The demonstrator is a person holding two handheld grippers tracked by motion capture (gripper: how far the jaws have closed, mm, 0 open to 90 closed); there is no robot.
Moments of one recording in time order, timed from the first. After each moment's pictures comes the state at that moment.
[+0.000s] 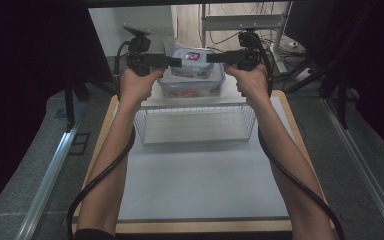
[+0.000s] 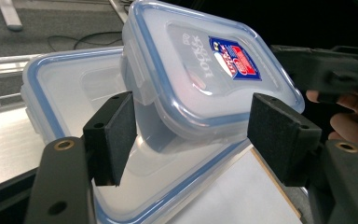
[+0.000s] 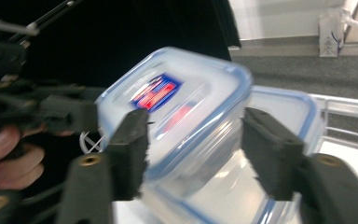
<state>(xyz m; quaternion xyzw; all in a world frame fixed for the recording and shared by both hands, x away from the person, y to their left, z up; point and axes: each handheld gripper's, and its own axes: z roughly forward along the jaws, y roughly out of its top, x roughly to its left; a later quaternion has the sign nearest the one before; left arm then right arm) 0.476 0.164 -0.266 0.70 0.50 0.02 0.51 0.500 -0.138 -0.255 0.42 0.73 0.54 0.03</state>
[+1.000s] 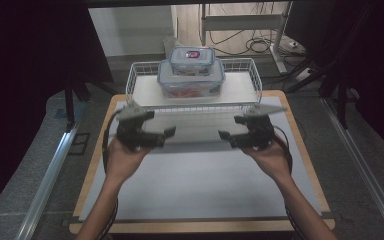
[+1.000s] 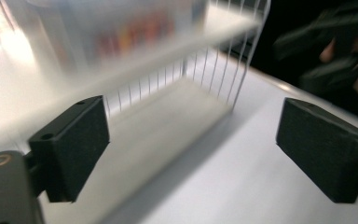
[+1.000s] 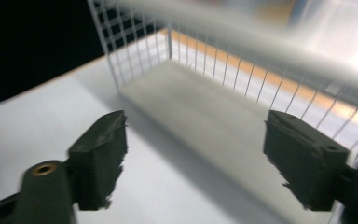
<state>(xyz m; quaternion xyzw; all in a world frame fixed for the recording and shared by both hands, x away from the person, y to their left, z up) 0.302 0.161 -0.389 0.76 0.37 0.20 0.49 0.356 -0.185 -0.382 0.30 0.81 0.47 0.16</state>
